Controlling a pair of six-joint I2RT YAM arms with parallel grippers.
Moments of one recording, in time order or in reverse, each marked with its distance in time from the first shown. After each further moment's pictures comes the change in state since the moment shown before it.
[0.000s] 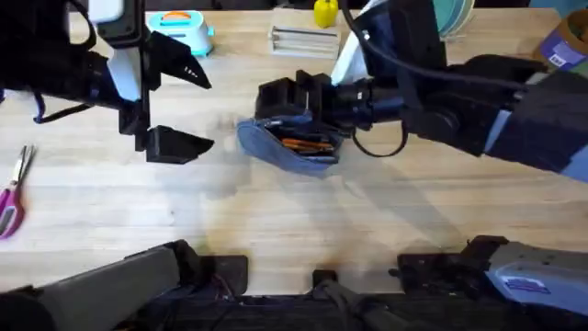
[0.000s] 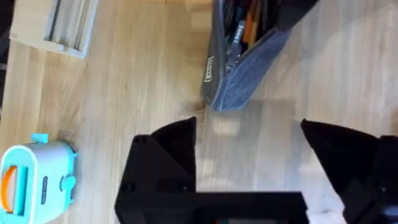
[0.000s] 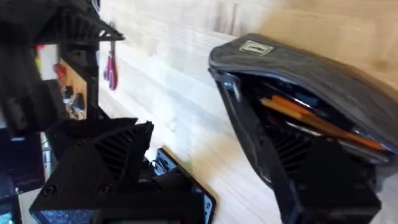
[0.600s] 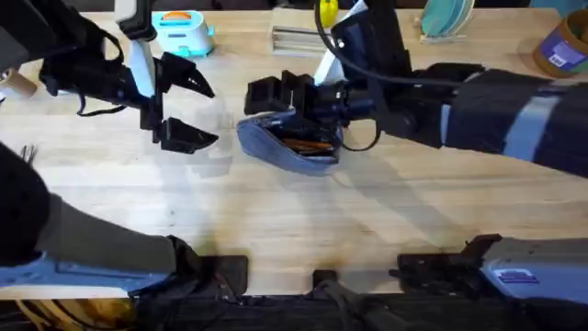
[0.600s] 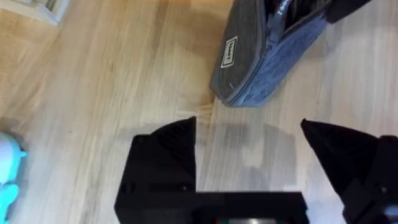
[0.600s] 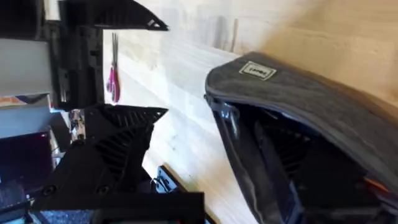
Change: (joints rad) left arm 0.053 0.315 0.000 0.116 0.066 0.000; right arm 0.007 0.146 0.000 0.178 -0.009 0.046
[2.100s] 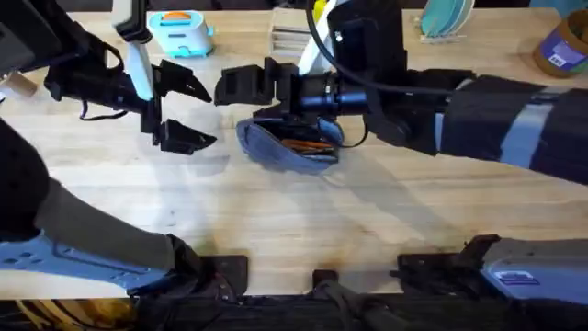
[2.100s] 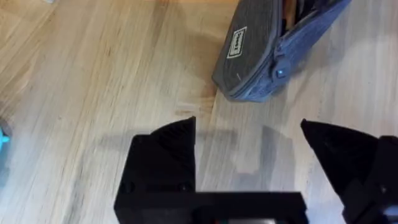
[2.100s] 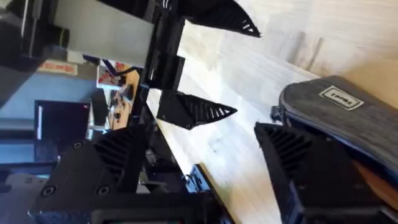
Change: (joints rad) left arm 0.039 0.074 0.000 0.005 0.019 0.000; right arm 0.052 0.001 0.000 0.238 -0.095 0.026
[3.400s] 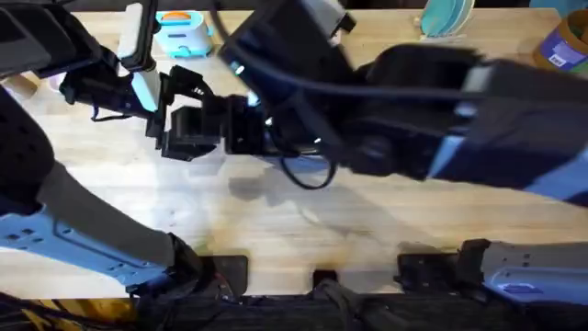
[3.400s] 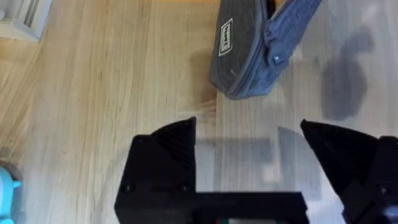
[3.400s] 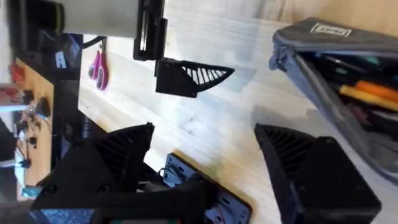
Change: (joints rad) left arm 0.000 0.089 0.000 -0.004 -0.001 0.279; right arm 0.325 0.013 0.322 -0.615 0.499 0.079
